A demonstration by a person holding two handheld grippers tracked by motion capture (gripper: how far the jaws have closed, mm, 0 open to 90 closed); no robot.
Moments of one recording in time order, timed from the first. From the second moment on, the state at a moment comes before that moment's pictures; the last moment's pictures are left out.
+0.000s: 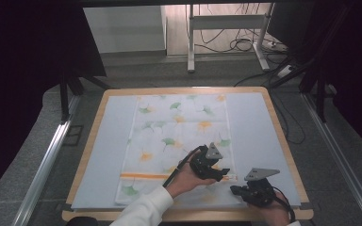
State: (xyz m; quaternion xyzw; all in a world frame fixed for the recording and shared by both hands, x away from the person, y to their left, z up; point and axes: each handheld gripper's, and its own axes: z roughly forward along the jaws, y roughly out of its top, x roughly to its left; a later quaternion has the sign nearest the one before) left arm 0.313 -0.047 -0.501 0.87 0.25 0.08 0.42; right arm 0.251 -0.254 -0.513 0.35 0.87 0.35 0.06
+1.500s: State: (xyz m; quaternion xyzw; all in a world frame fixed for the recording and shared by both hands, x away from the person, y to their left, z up) left arm 0.313 -0.080 -0.519 0.91 0.17 0.05 0.37; right arm 0.254 -0.251 -0.518 0.34 0.87 0.34 0.06
